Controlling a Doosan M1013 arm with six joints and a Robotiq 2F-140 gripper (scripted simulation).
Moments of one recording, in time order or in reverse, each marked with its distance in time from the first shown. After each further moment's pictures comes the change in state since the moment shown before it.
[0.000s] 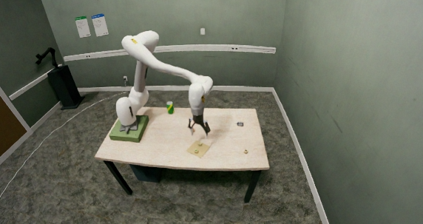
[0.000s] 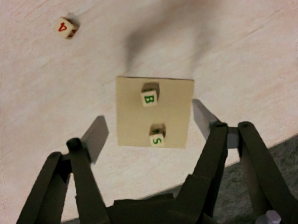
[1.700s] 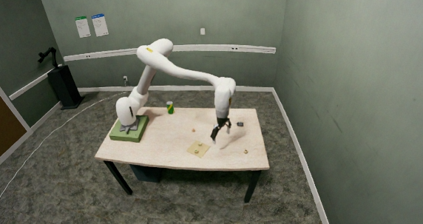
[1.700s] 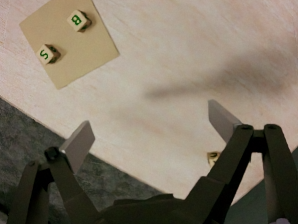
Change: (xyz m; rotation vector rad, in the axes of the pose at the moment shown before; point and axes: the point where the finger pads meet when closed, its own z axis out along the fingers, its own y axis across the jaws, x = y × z) arm 0.009 0.170 -0.010 -0.001 -0.008 -1.073
